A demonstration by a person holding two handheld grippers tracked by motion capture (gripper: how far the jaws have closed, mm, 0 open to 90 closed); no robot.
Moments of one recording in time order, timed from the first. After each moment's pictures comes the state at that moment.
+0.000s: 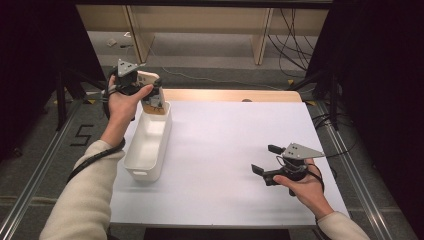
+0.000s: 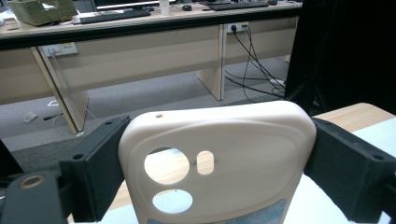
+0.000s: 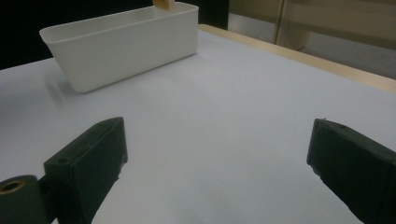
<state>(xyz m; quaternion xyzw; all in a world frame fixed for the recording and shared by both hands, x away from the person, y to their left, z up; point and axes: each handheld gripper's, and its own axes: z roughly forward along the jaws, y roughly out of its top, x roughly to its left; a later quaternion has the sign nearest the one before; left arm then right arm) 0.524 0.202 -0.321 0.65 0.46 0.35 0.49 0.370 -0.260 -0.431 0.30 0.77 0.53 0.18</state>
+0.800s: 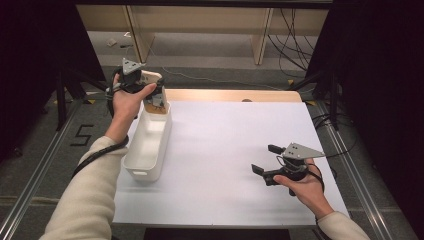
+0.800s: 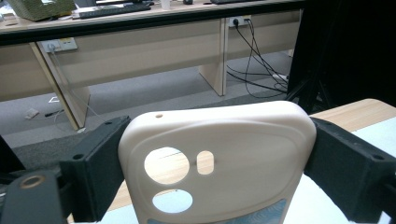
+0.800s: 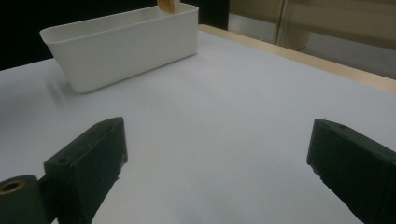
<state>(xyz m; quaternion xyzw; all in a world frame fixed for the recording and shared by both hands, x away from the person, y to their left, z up) 0.536 0.198 -0.325 0.66 0.47 0.35 0.48 0.371 -0.261 -0.430 0.30 0.77 0.53 0.18</state>
